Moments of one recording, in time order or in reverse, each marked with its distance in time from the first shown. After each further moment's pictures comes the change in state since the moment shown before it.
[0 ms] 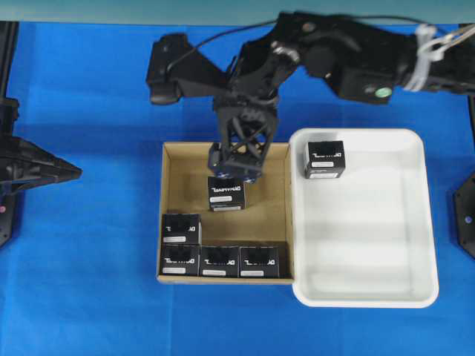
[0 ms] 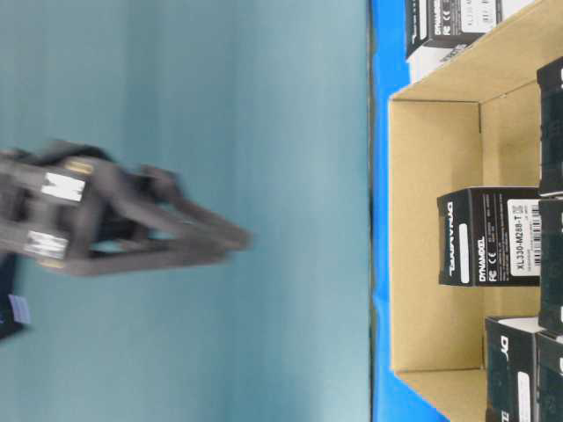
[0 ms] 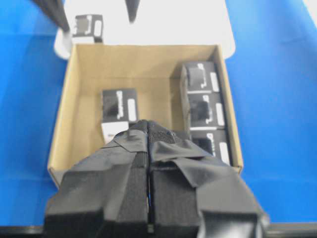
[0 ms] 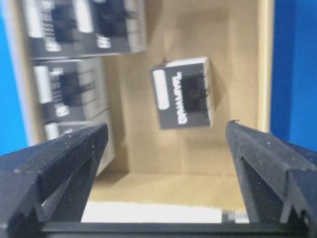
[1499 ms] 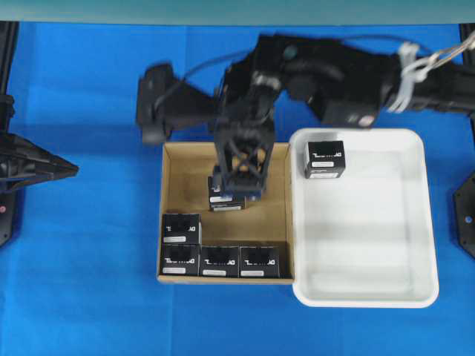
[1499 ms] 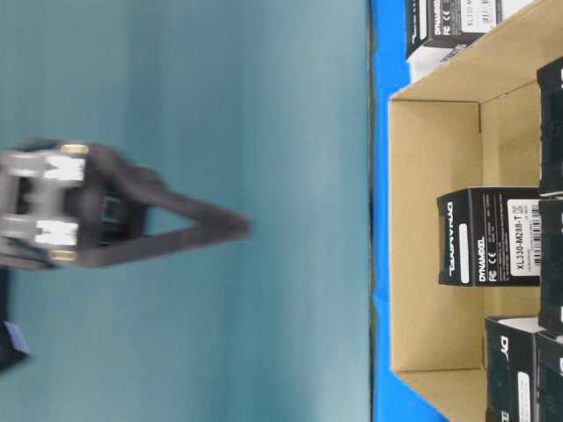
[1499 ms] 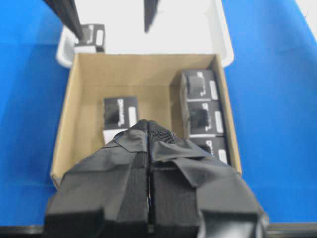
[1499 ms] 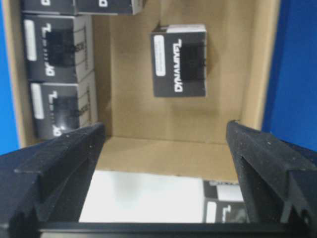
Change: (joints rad) left arm 0.000 -0.012 -0.014 0.002 0.011 0.003; right arm 0.083 0.089 -0.051 -0.146 0.103 -0.006
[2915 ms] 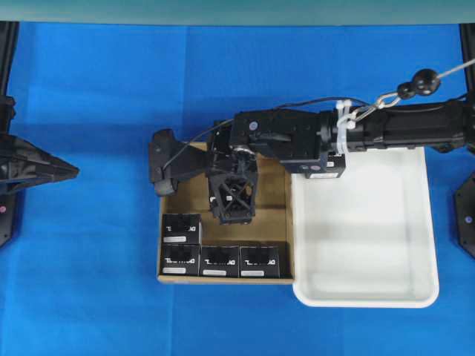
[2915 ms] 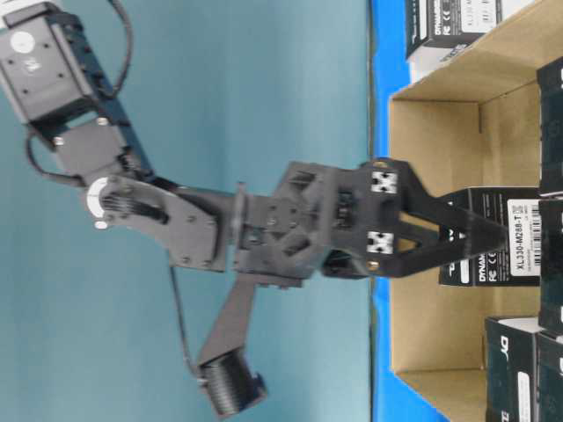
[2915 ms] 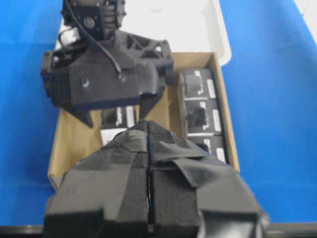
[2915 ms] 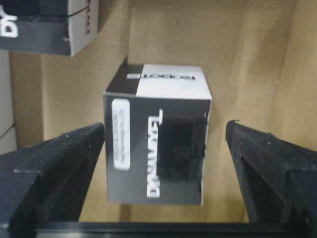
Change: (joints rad) left arm -0.006 0.002 0.000 0.000 0.002 0.002; right arm 0.012 0.155 0.238 -0.038 -0.388 -0.089
